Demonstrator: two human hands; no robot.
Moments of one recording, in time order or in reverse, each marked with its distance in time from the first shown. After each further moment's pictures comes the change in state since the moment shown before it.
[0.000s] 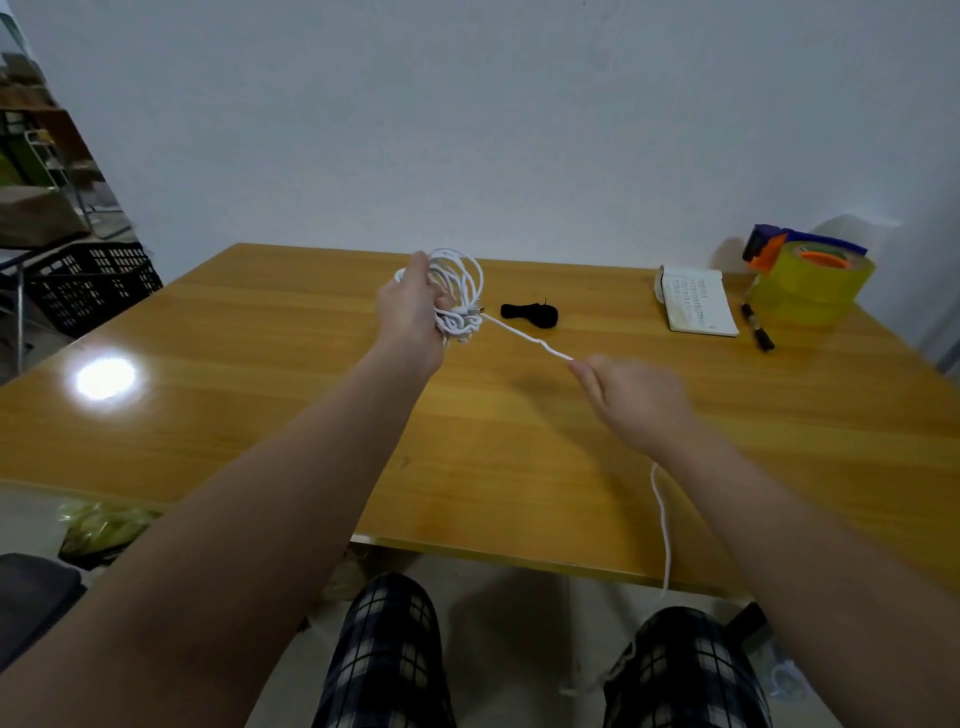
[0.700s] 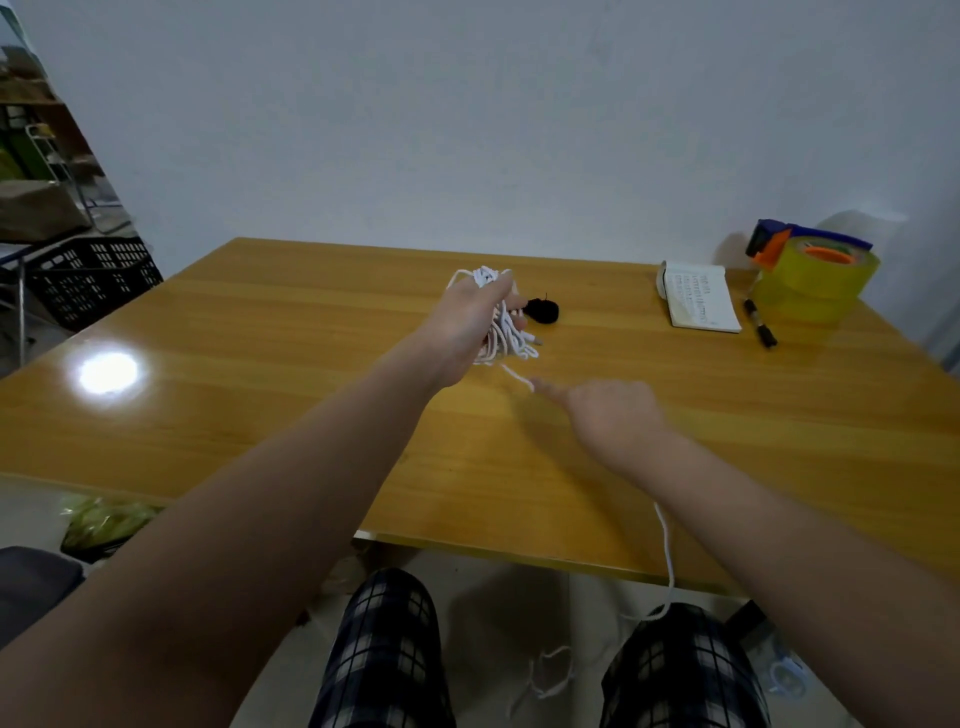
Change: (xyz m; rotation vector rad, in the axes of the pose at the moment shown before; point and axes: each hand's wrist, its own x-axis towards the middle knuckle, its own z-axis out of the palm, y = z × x) left_hand -0.027 -0.018 0.013 0.632 -0.421 -0.040; right_hand -0.008 -0.036 -0.009 -0.258 -0.301 -0.103
